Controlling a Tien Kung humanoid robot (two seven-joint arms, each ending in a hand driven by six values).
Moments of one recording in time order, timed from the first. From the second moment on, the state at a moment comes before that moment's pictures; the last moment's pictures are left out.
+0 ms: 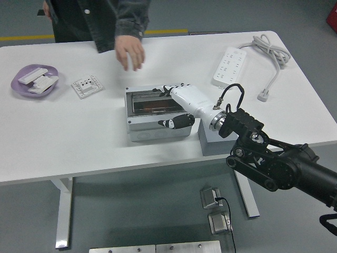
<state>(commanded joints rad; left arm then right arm) 0.00 0.08 -1.32 -0.18 0.93 0.10 0.25 0.70 -0.26 0.56 1.13 -1.87 -0.27 0.02</state>
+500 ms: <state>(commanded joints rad) 0.04 0.08 -1.28 -0.18 0.87 0.10 0.25 0.37 -0.27 1.00 1.43 -2.01 -0.26 0.00</state>
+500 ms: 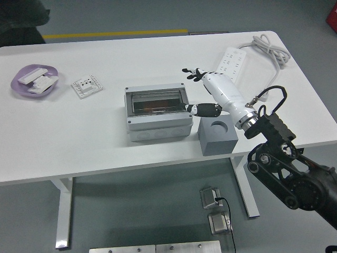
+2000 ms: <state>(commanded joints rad) 0.05 0.09 -1.25 -0.18 0.87 0.12 0.26 0.04 -0.19 1.30 1.44 -1.06 -0.24 0.39</state>
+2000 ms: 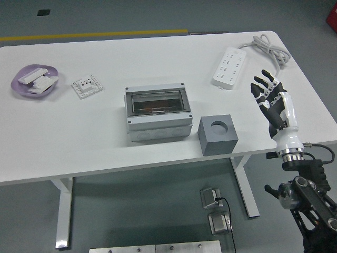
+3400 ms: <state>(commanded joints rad) 0.03 0.07 -1.28 -0.18 0.92 0.12 0.26 0.02 -0.20 1.37 1.49 -1.08 -0.23 0.38</state>
